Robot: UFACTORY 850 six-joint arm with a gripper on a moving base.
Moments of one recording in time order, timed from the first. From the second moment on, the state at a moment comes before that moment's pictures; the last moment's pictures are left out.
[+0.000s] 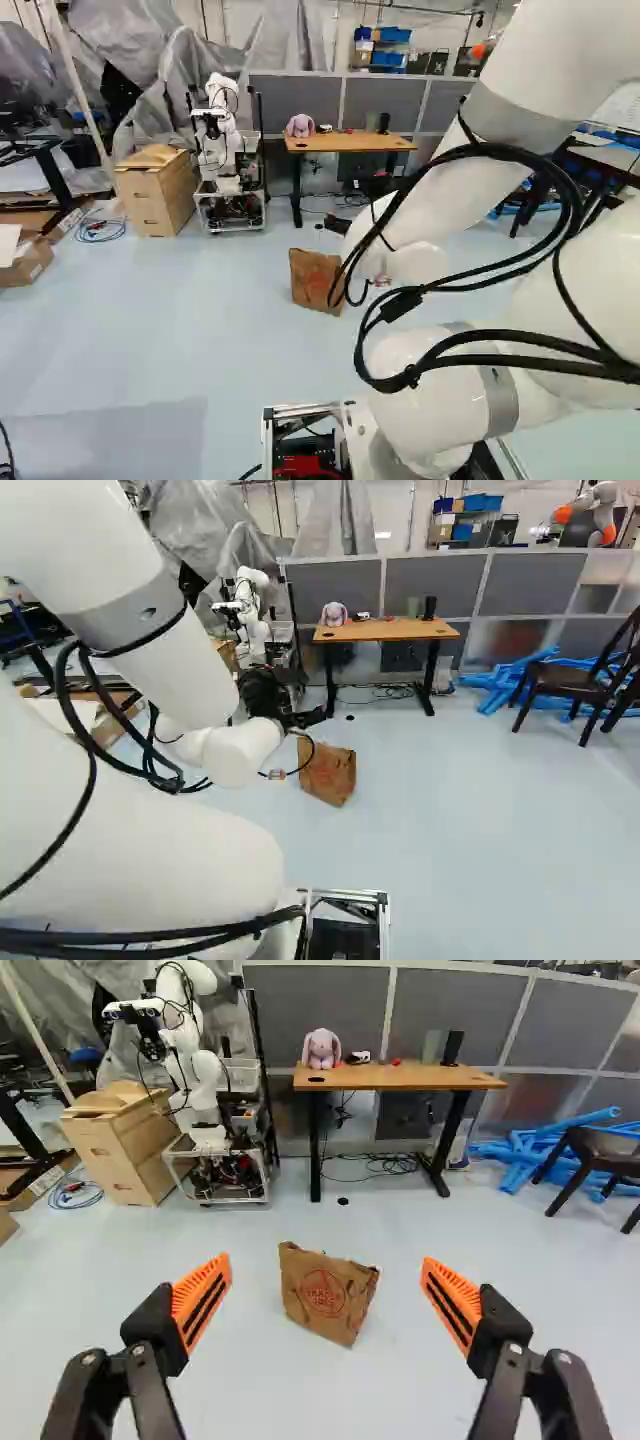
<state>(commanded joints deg) 0.0 16.0 -5.0 0.0 50.0 0.0</state>
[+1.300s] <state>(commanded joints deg) 0.0 16.0 -5.0 0.0 50.0 0.0</state>
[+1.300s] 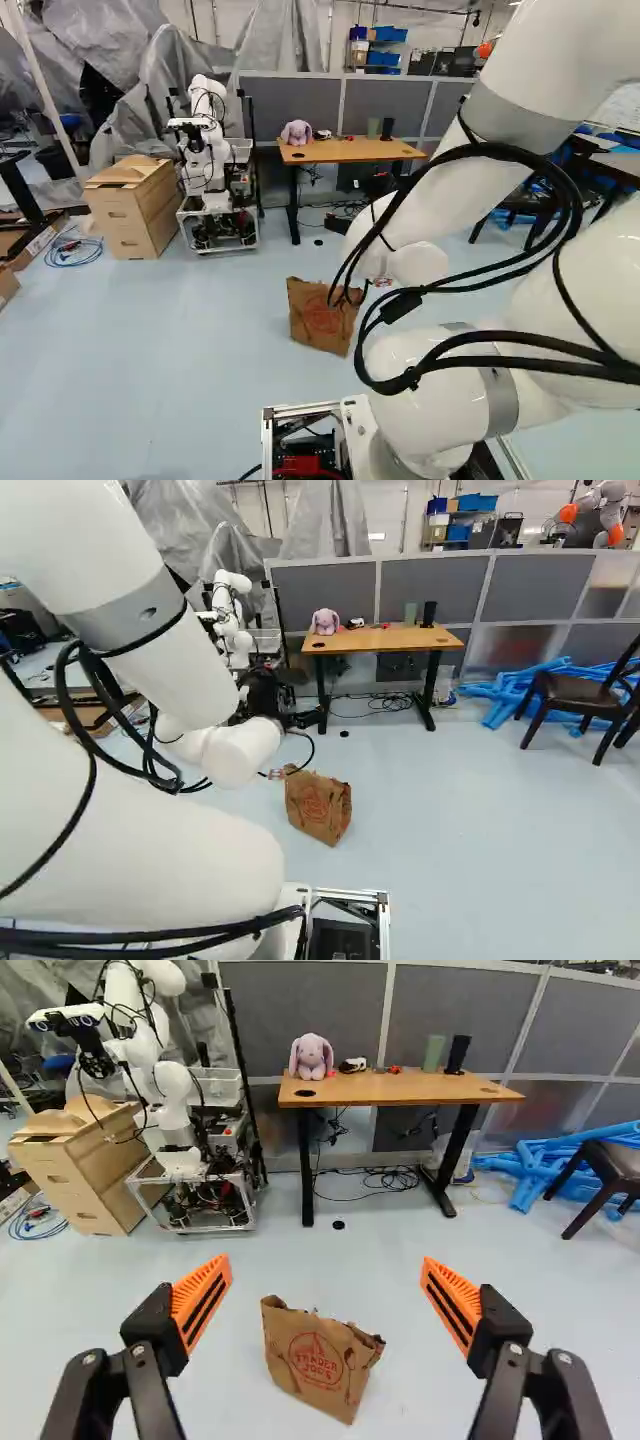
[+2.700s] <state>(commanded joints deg) 1.5 5.2 -14.7 0.0 44.9 0.0</state>
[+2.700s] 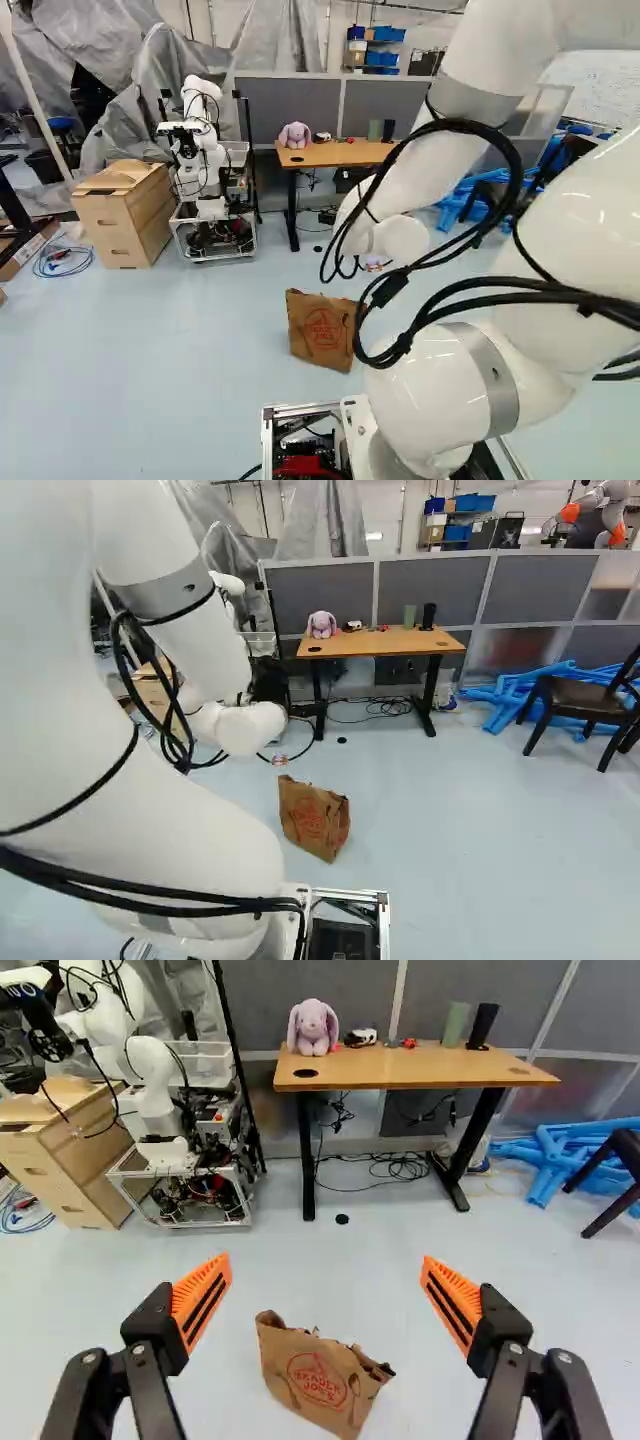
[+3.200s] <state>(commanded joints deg) 3.3 -3.1 -22.6 0.0 40.0 0.0</state>
